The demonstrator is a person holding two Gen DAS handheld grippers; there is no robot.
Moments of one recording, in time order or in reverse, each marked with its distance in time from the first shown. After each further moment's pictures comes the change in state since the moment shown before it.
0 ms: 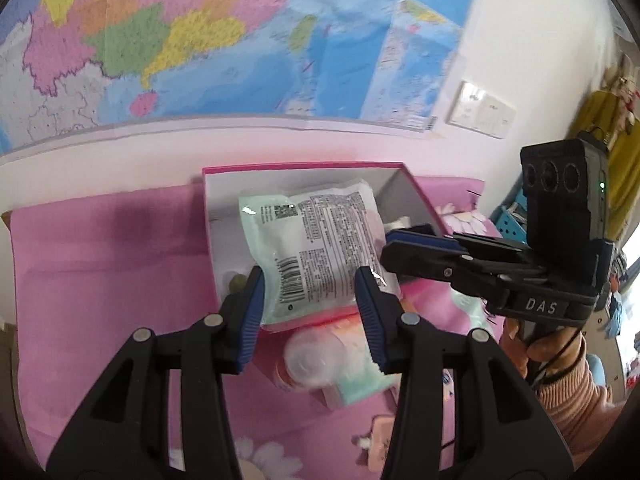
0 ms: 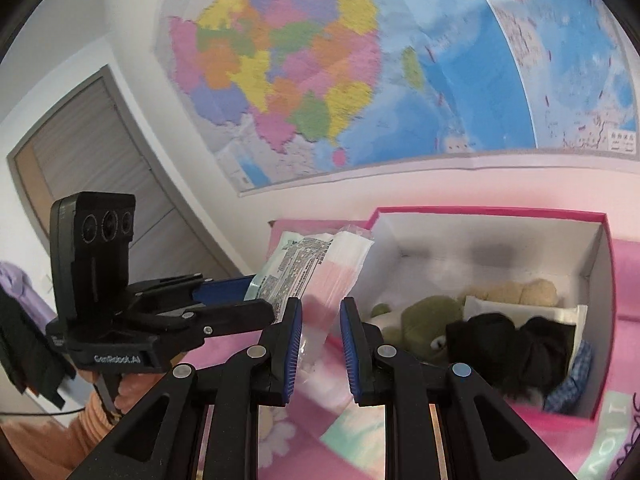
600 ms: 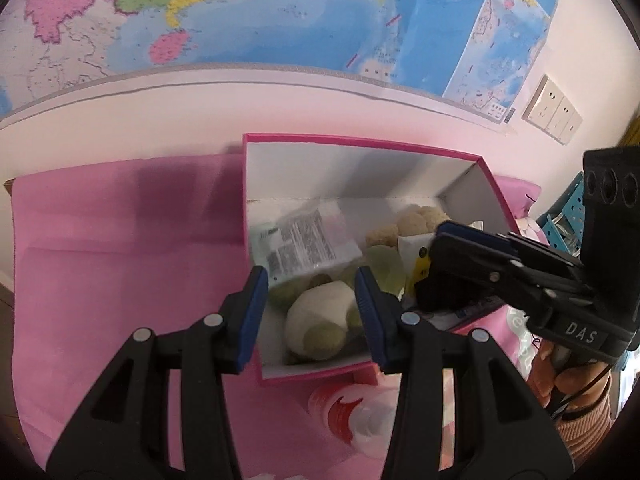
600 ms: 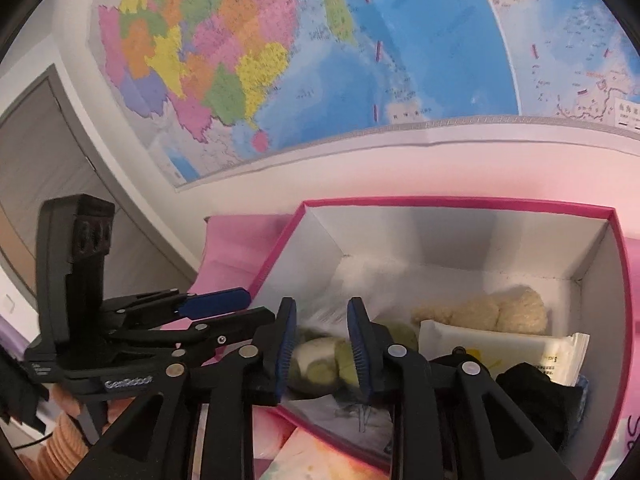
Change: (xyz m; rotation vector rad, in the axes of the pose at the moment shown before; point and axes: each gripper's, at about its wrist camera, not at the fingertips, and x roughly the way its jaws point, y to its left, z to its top) left arm 0.057 0.032 0.002 -0.088 0.077 0.124; right arm 0.055 -0.041 0.015 0.055 0.050 -0.153
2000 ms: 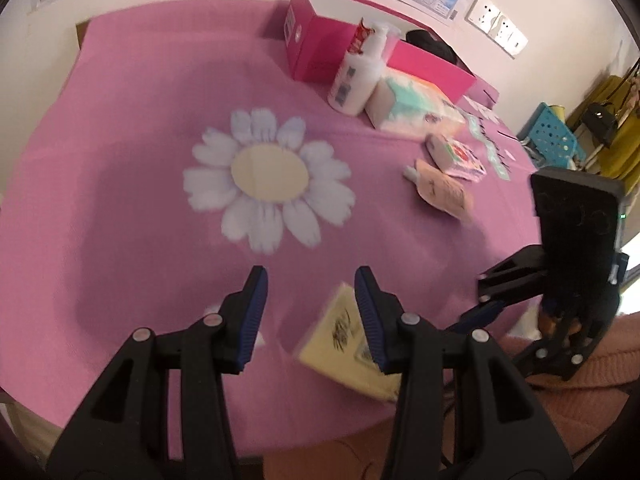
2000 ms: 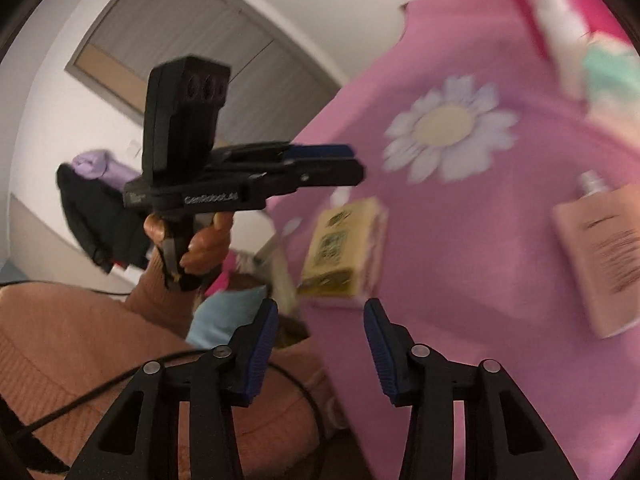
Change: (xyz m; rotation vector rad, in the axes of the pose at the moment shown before) left arm -0.120 0.042 -0.262 -0.050 0.133 -0.088; right arm -0.032 0.140 -0.256 -0.163 0.536 0.556
